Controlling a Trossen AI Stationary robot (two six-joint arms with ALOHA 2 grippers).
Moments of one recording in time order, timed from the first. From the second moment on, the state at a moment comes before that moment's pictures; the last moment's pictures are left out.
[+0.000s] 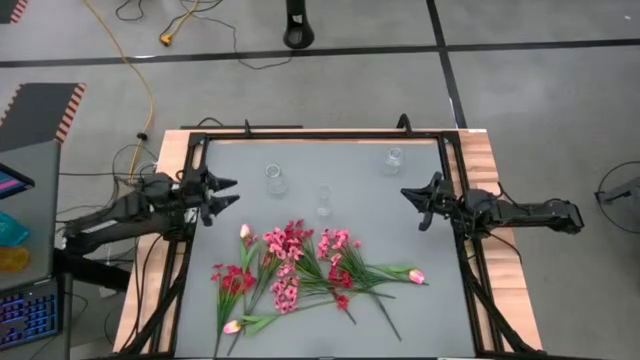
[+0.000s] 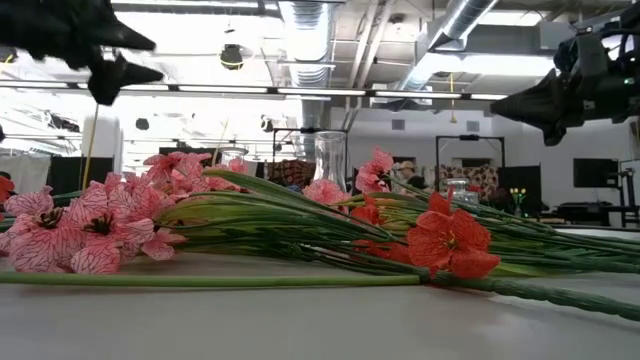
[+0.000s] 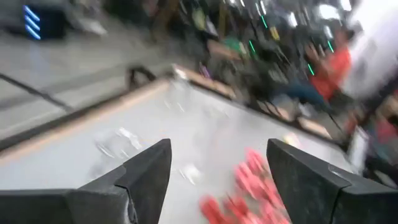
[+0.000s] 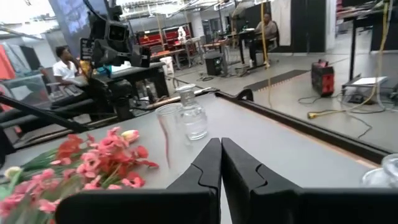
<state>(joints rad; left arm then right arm) 0.28 0.14 0.38 -0.40 0.06 -0.34 0.00 0.07 0.01 0.08 0.39 0.20</state>
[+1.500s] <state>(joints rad) -0.80 1.26 0.86 -0.77 0.11 -1.99 0.02 0.07 0.01 0.08 0.39 0.20</state>
